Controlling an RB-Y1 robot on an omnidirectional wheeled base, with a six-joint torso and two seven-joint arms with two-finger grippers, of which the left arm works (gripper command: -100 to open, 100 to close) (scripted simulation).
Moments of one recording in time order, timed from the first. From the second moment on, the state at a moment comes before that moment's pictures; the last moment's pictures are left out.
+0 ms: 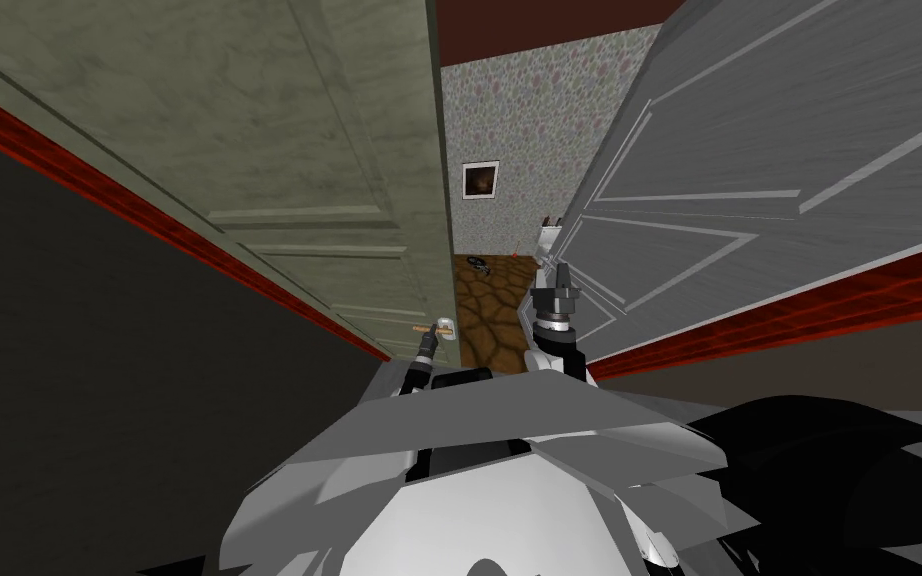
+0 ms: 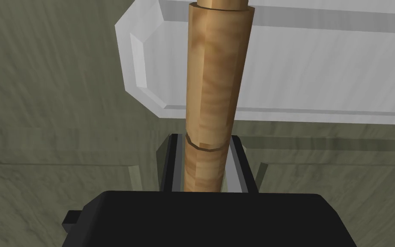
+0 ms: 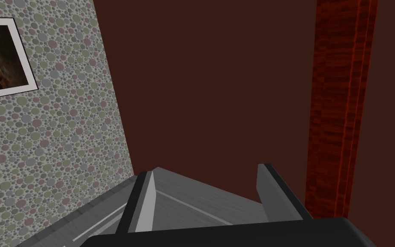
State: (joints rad) arm 0.46 0.14 -0.39 -1.71 0.01 -0.33 -0.02
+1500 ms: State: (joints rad) arm 0.39 0.08 -0.25 -1.64 0.03 -0.30 -0.04
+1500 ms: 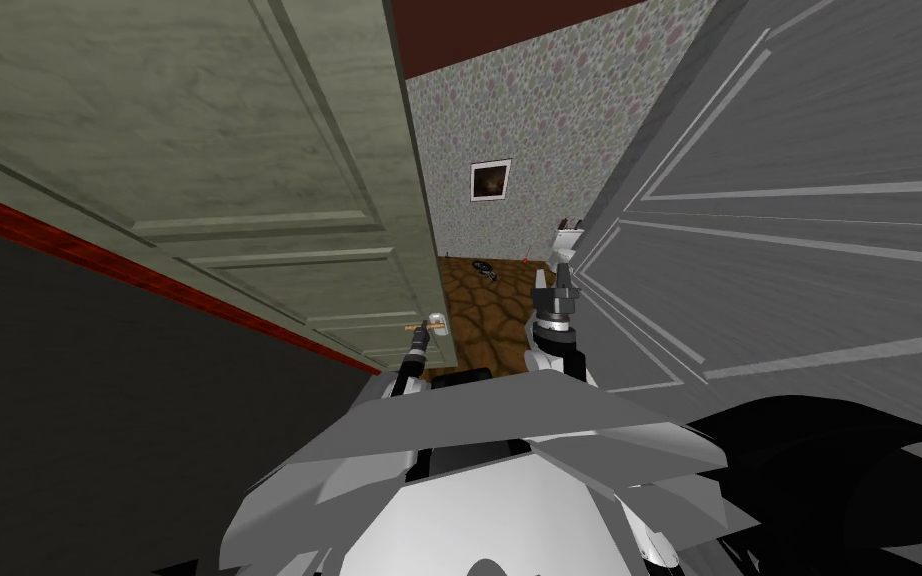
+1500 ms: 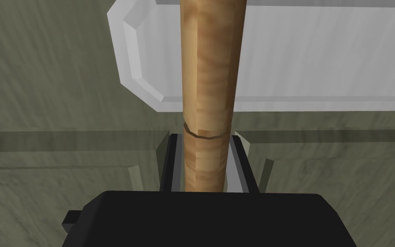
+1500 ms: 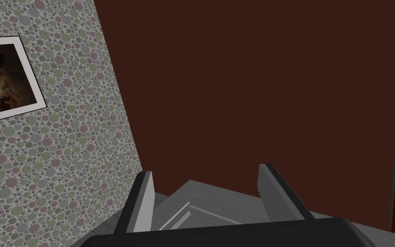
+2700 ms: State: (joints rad) arm 0.32 0.00 -0.09 -1.58 0.05 -0.28 -0.07
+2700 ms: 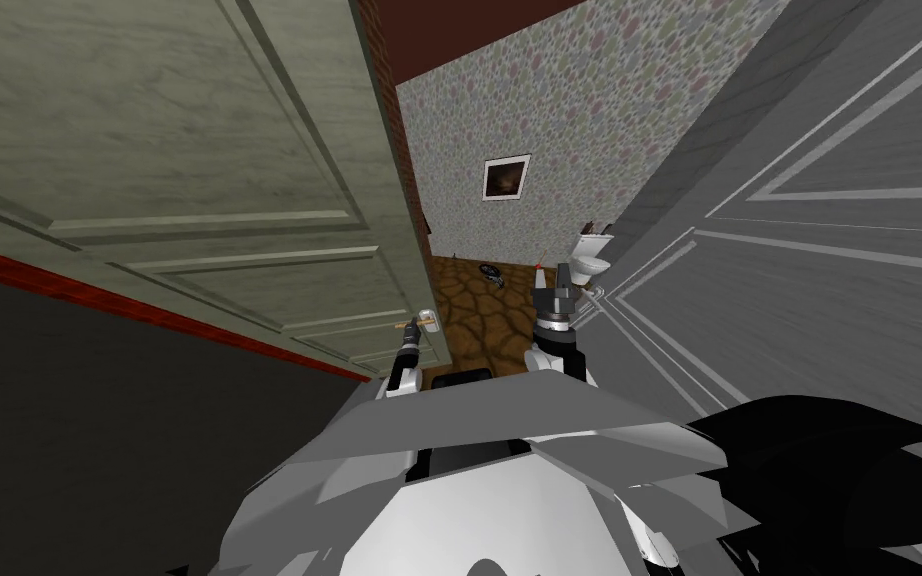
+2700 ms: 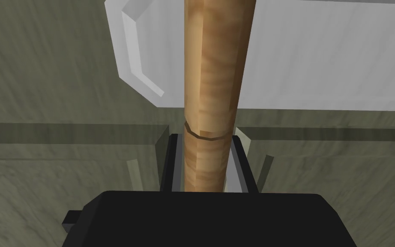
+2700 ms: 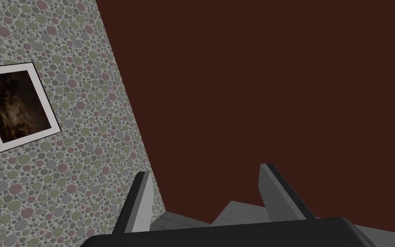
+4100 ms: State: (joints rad) arm 0.30 0.06 0.03 -1.57 0.08 -0.27 -0.08
